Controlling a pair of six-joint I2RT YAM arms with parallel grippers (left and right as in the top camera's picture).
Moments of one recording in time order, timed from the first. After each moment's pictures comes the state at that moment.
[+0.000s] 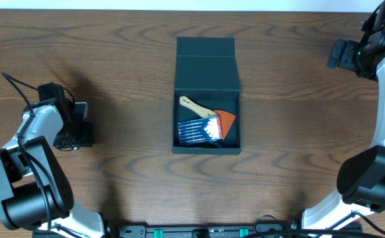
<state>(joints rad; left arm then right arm) 0.33 1.78 0.99 -0.74 0.01 0.28 -0.29 1.86 1.86 -1.12 0.06 0.10</state>
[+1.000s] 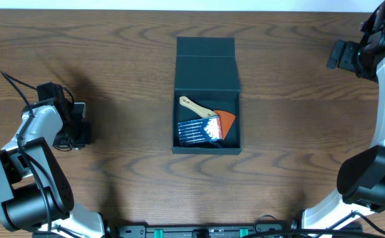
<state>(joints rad) 0.33 1.77 0.99 -0.74 -0.02 0.28 -0.29 1.86 1.86 -1.13 0.06 0.10</state>
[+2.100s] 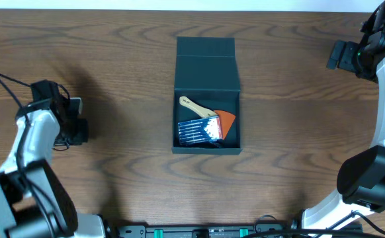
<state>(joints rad) 0.33 1.62 0.99 -0.79 -0.01 0.27 -0.29 1.86 1.86 -1.14 0.06 0.10</state>
